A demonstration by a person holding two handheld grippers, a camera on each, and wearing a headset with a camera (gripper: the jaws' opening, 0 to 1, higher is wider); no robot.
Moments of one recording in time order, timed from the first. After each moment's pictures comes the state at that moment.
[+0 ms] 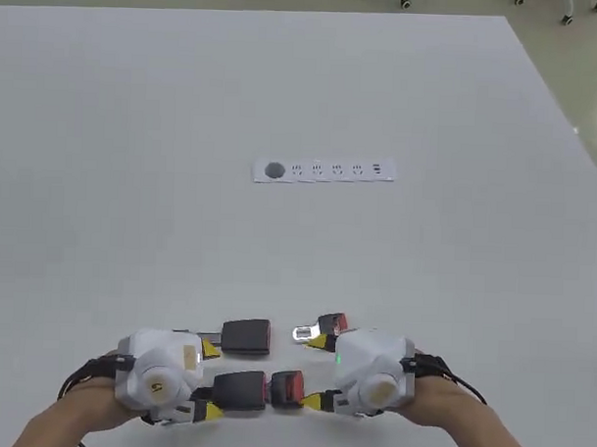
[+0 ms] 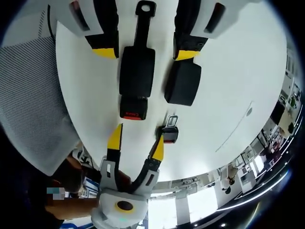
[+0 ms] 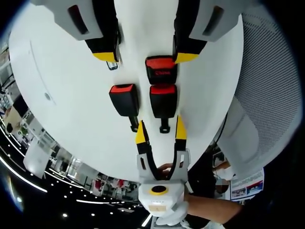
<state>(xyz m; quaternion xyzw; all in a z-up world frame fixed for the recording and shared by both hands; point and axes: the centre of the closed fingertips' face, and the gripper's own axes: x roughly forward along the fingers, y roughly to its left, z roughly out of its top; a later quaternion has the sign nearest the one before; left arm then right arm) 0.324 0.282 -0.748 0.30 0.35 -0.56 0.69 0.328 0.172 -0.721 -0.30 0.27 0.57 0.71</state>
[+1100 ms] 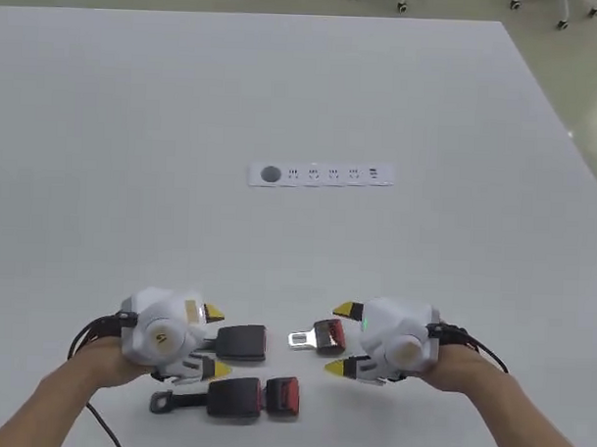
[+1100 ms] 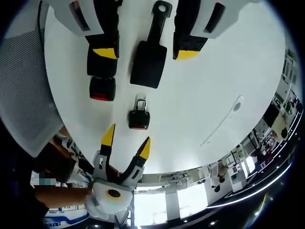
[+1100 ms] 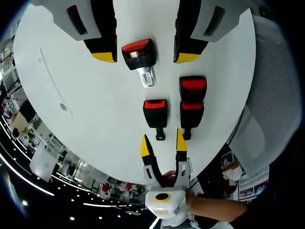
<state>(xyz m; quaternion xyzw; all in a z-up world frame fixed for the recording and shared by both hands) 0.382 0.264 -0.733 0.28 0.34 -0.54 0.71 0.383 0.125 -0.733 -0.31 0.28 0.54 0.73</state>
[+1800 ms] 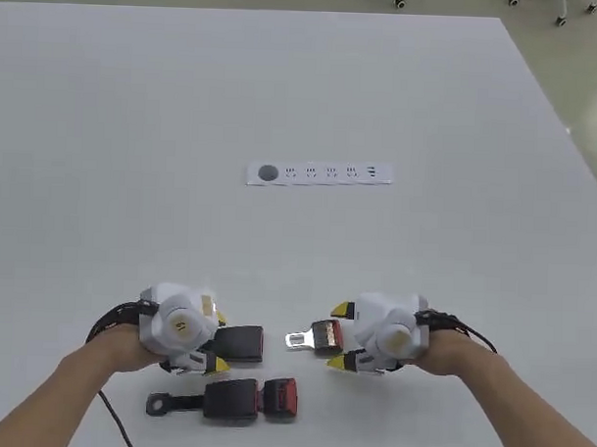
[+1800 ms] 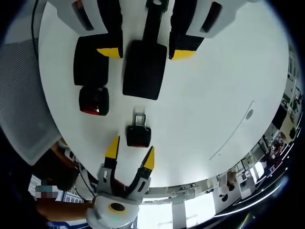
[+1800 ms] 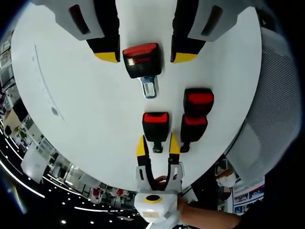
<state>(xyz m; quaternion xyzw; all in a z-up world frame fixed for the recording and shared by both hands) 0.390 0.263 -0.769 0.30 0.38 -0.56 0.67 0.389 0.123 -0.761 -0.33 0.30 0.56 0.70</state>
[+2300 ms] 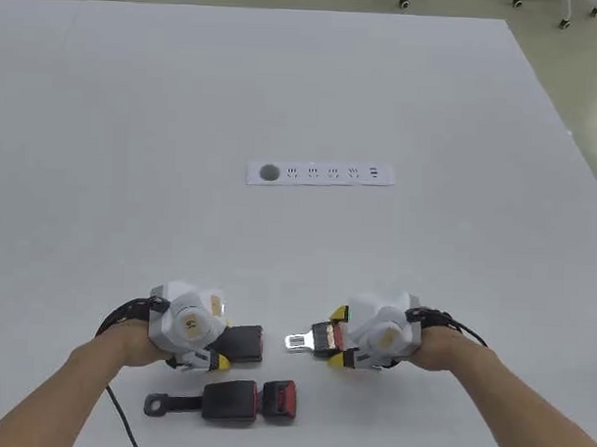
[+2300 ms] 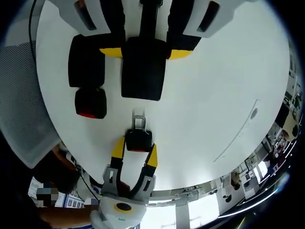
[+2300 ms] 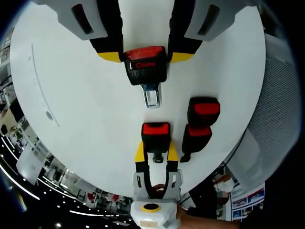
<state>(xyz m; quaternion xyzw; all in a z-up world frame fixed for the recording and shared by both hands) 0.391 0.259 -0.773 0.31 0.38 -0.56 0.66 0.395 0.118 -0.773 -0.34 0.32 0.57 0.68</state>
